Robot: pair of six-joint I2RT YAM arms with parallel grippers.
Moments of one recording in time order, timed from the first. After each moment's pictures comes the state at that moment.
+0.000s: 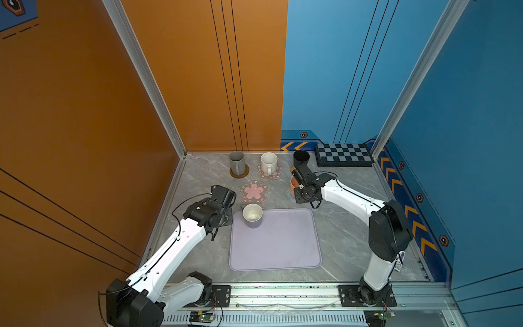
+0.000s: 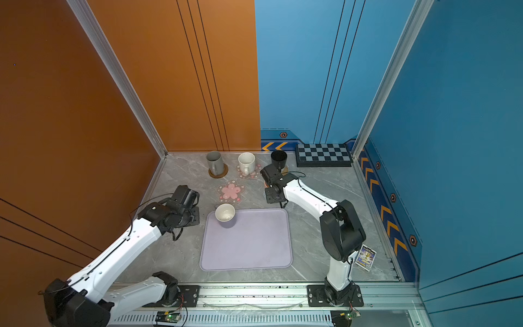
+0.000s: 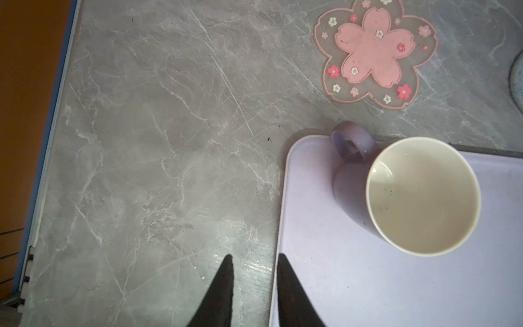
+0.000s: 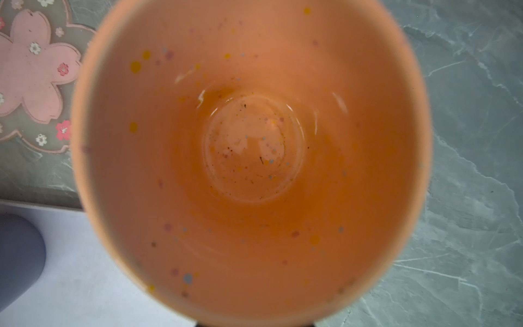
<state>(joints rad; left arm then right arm) -0.41 1.12 0.96 -0.97 -0.31 -0.52 0.59 1.82 1.44 -0.77 0.21 0.39</state>
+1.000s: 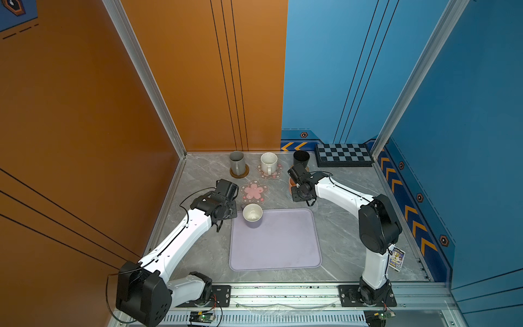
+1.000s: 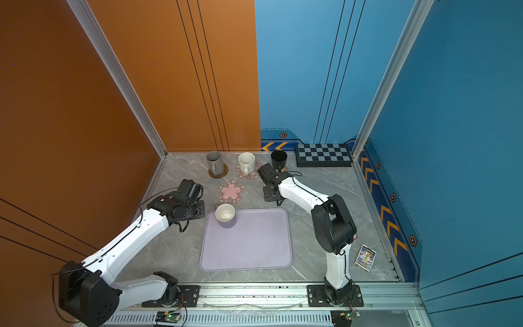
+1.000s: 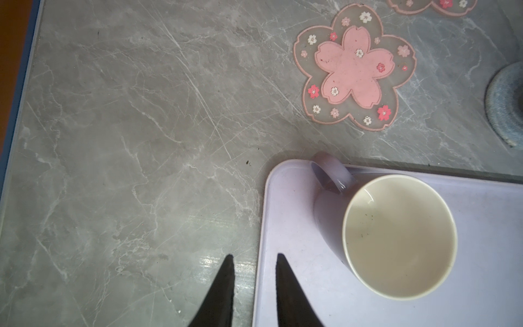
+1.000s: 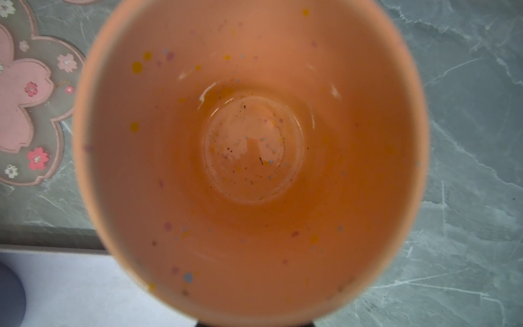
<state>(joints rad) -0.38 1.22 0.99 -0.87 -0.26 -0.49 0.59 1.93 1.51 -0.77 0.23 0.41</state>
